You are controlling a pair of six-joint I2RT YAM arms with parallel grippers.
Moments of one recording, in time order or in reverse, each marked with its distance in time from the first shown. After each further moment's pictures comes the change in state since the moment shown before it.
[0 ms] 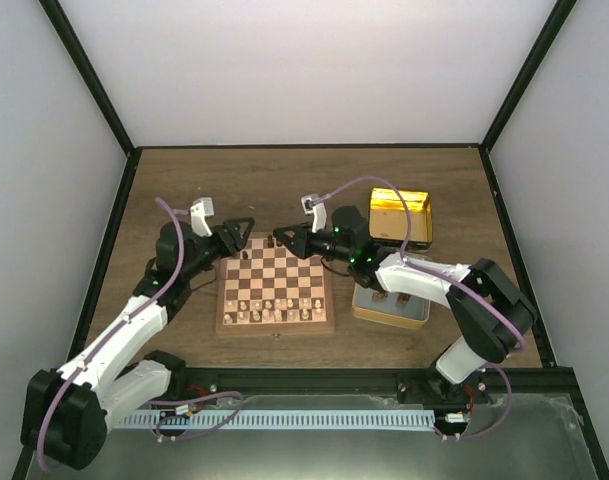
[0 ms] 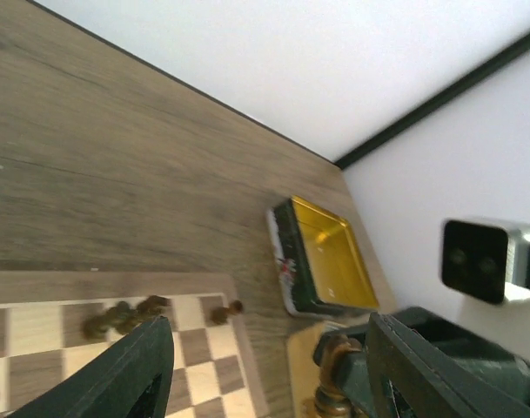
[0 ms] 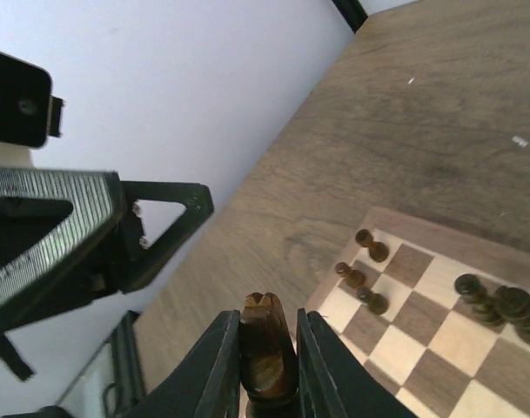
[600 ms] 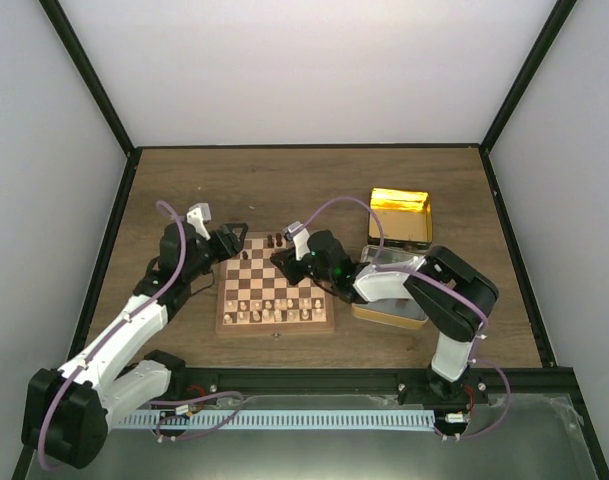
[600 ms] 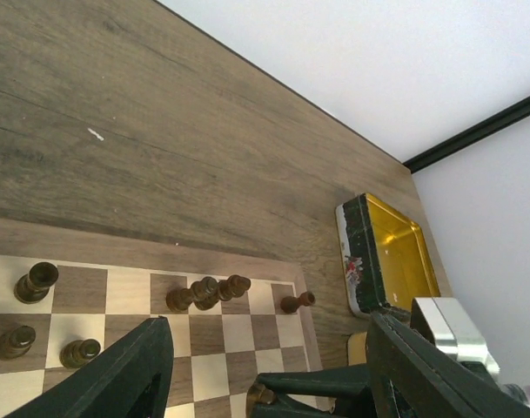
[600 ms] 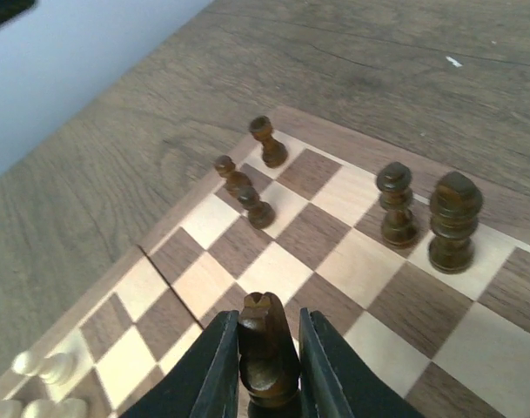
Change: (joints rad) left arm 0.007 -0.016 0.002 -0.155 -0.154 0.018; right arm 0.121 0.201 -0.043 0.043 0.240 -0.364
